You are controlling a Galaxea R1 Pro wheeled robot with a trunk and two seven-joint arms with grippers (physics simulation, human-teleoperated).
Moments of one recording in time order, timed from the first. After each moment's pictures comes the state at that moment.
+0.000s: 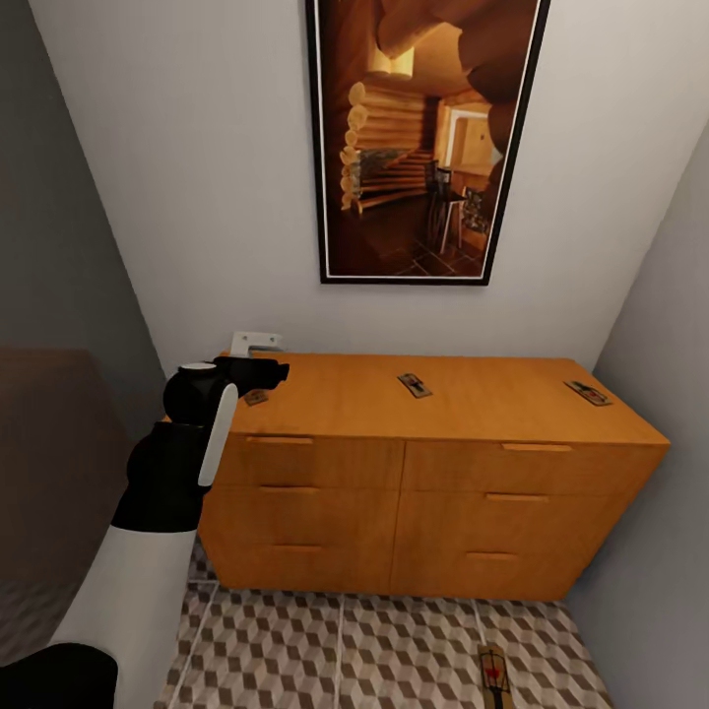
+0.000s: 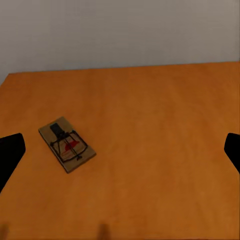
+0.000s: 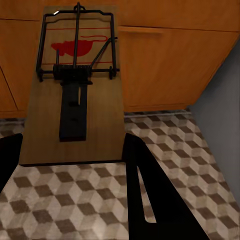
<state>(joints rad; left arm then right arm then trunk) -0.88 -0.08 -0.11 -1.49 0.00 1.01 0.09 -0.23 0.05 -0.08 -0.02 0.20 -0.97 -0.39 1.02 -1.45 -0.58</state>
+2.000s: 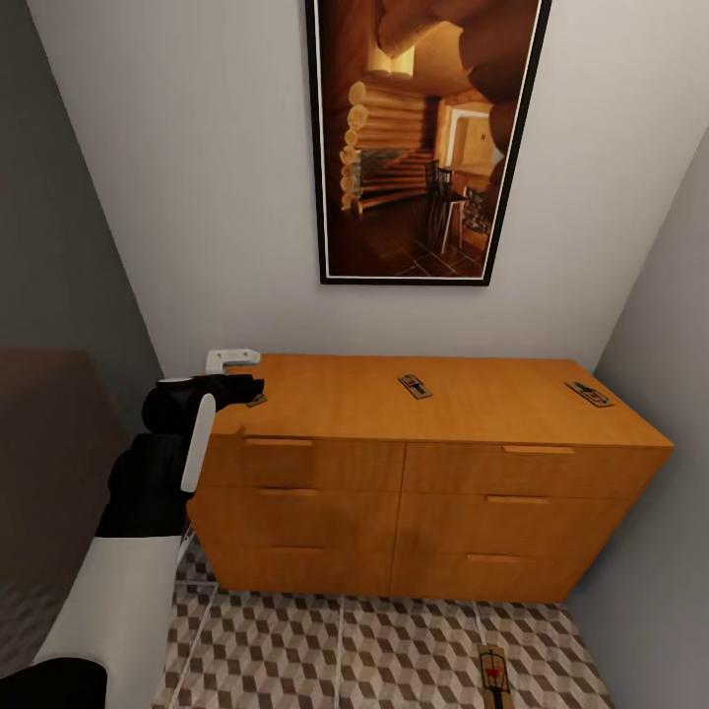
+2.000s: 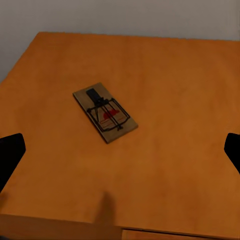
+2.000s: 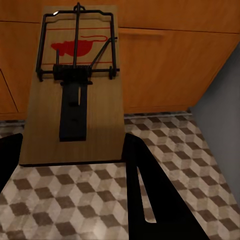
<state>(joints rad) -0.84 -0.05 0.00 -1.44 0.00 1.01 0.10 -0.23 0.05 -0.08 -0.02 0.20 -0.98 -0.39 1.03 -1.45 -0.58</state>
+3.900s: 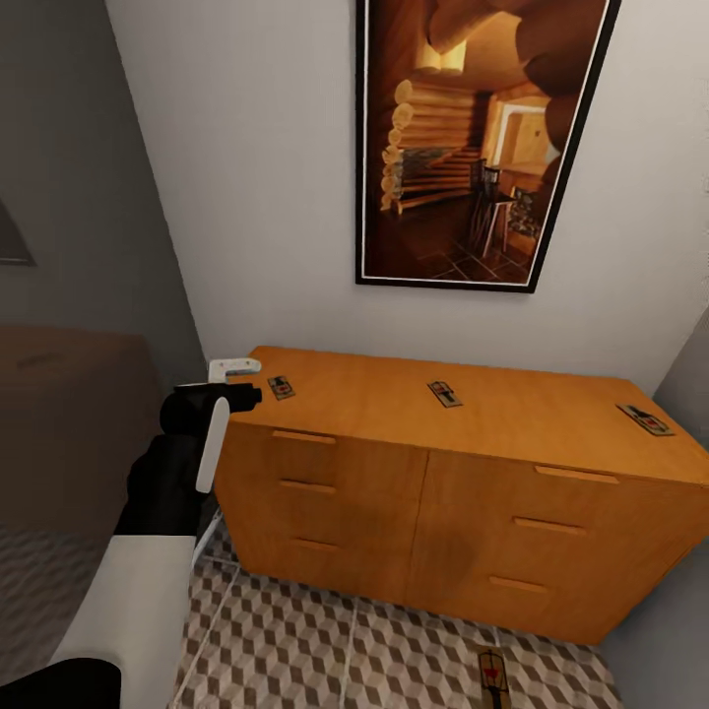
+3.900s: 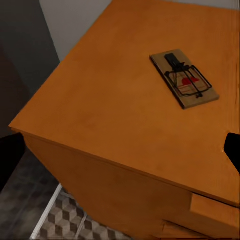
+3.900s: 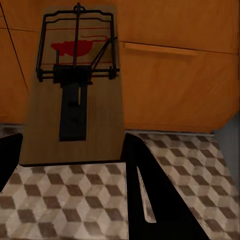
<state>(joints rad) -0.84 -0.10 0.02 -1.38 0.00 1.00 0.26 -0.23 0.06 -0.08 -0.02 0.19 -0.98 -0.39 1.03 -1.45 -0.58</state>
